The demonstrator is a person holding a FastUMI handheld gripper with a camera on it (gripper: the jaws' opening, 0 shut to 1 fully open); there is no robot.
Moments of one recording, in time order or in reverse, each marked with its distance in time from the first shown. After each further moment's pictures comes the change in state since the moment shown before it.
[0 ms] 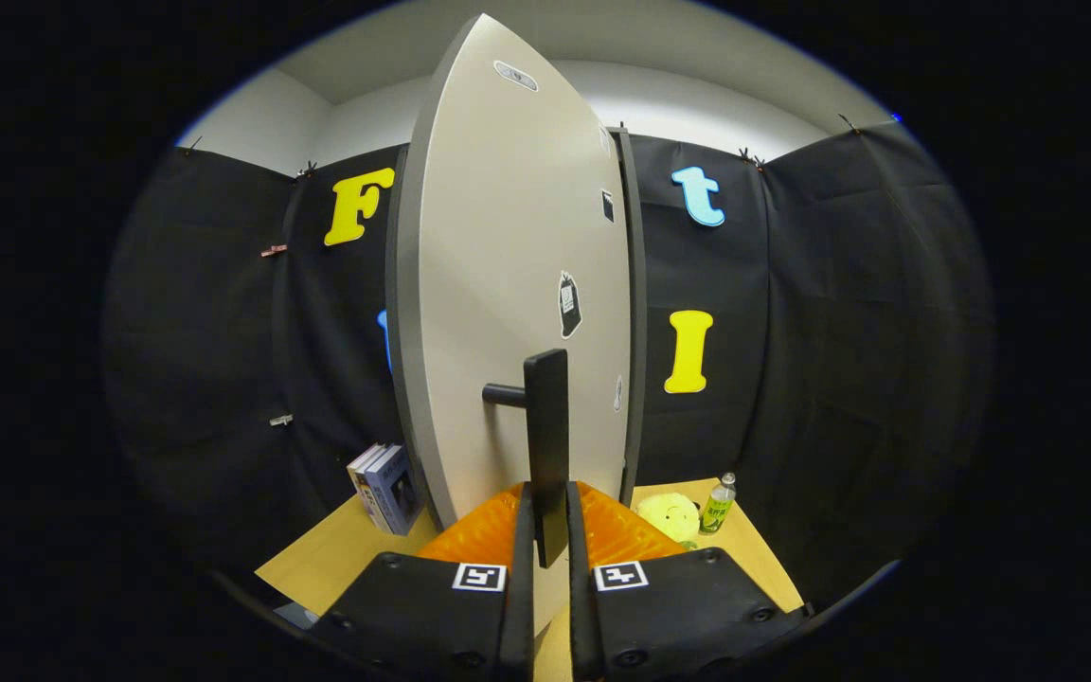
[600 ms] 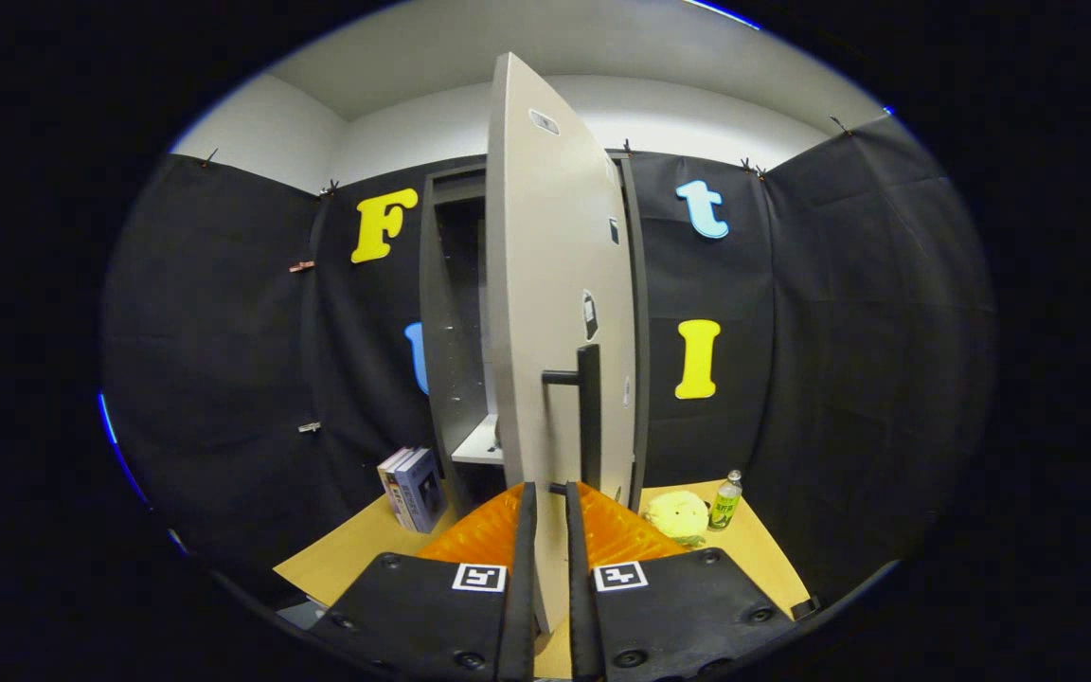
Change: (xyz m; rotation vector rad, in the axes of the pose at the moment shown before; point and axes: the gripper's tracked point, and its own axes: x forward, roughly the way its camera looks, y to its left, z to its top) arm -0.048 0.021 0.001 0.017 -0.048 0.089
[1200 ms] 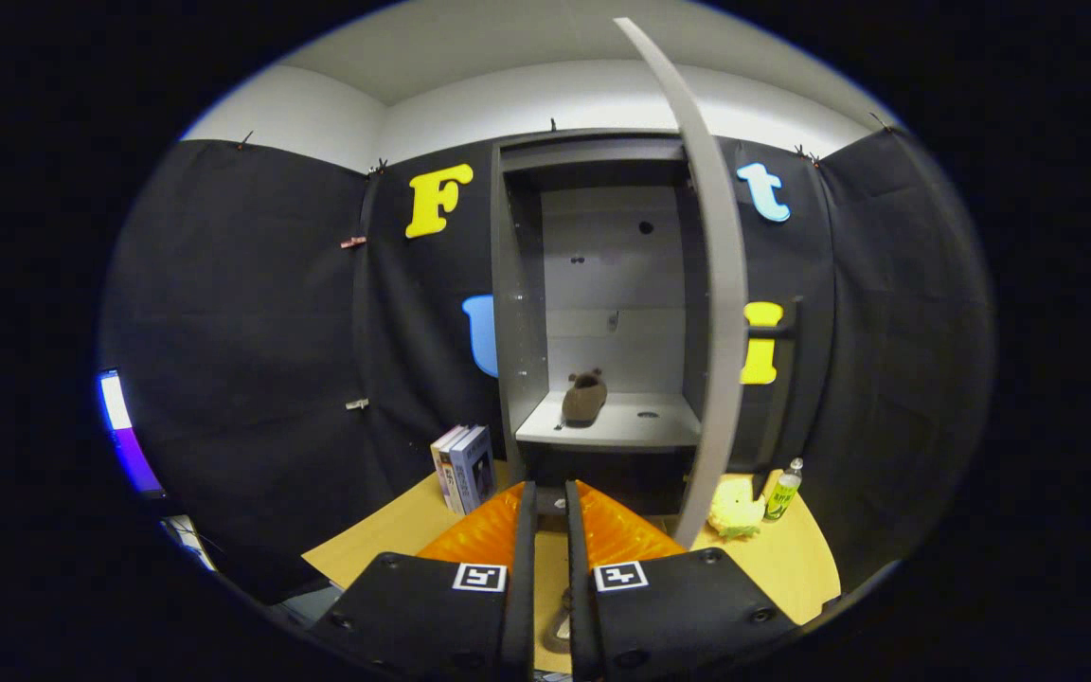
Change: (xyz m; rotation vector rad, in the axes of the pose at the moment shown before) arm 0.023 0.070 -0.053 -0.014 0.117 0.120
